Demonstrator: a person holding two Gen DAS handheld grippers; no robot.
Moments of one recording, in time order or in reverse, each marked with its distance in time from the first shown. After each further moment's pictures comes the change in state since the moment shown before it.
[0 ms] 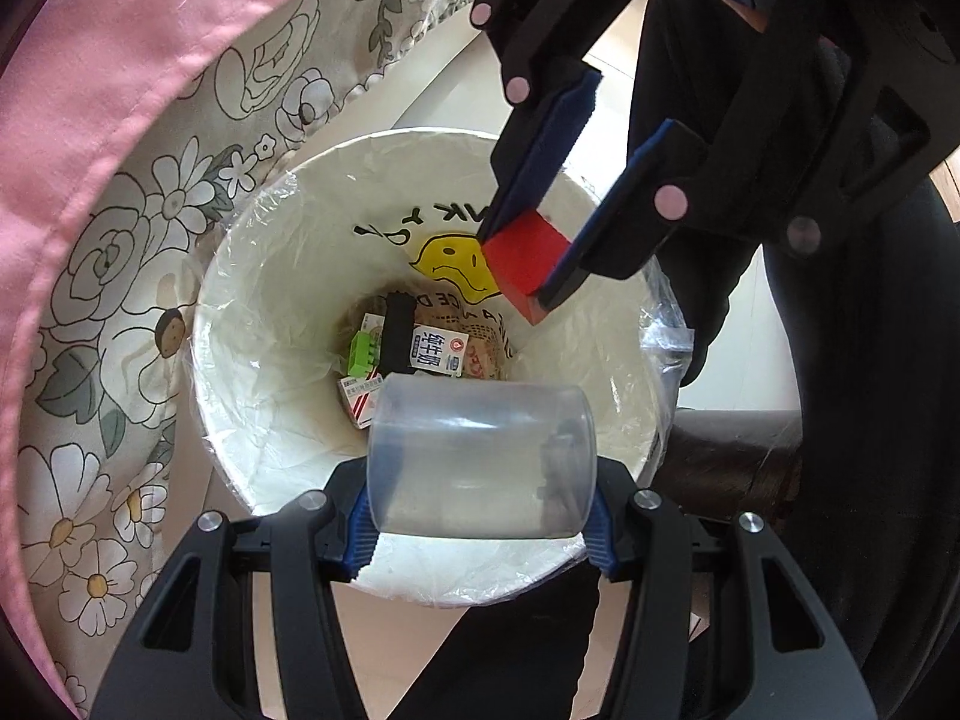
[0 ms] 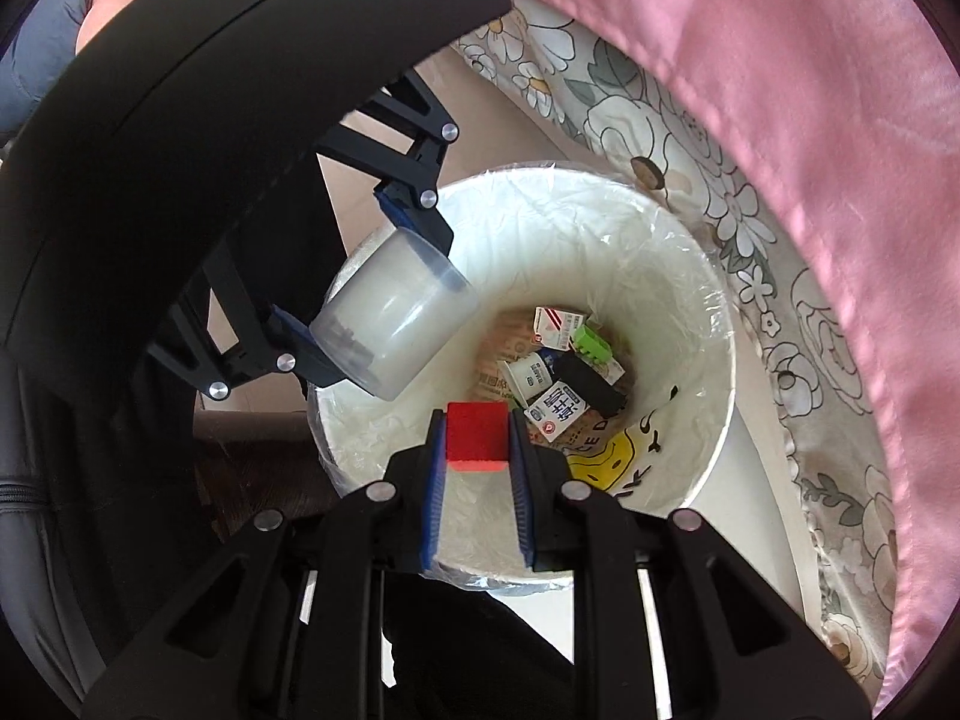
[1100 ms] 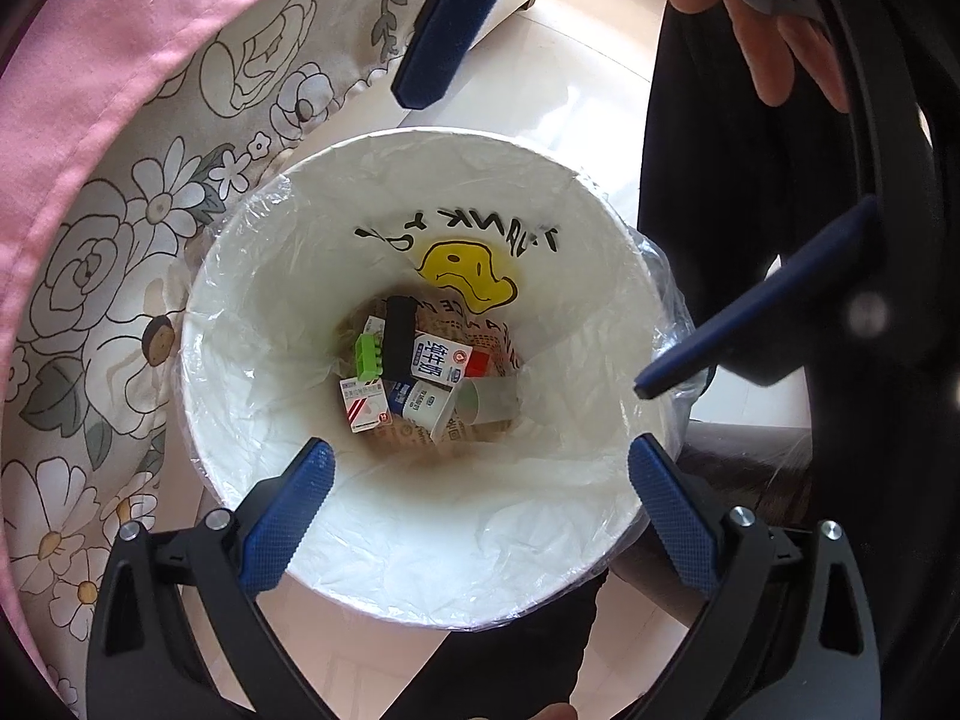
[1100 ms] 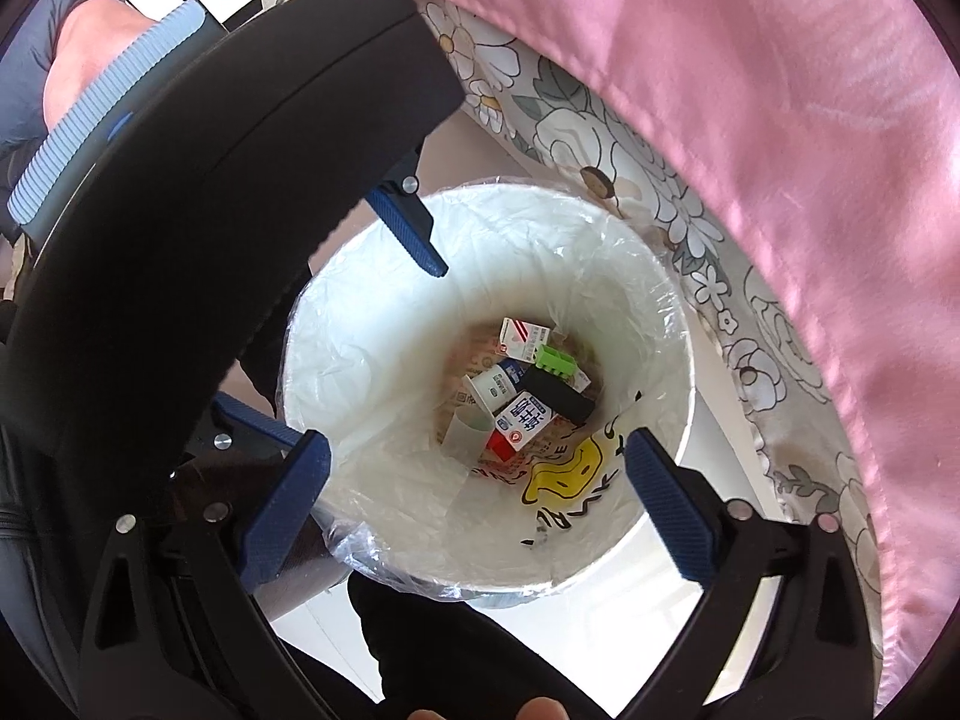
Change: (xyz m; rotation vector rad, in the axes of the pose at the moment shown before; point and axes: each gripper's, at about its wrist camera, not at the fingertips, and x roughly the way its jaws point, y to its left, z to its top) left arm 0.011 -0.005 0.008 -0.024 0.005 0.007; right arm -0.016 -0.006 -0.003 0.053 -0.051 -0.074
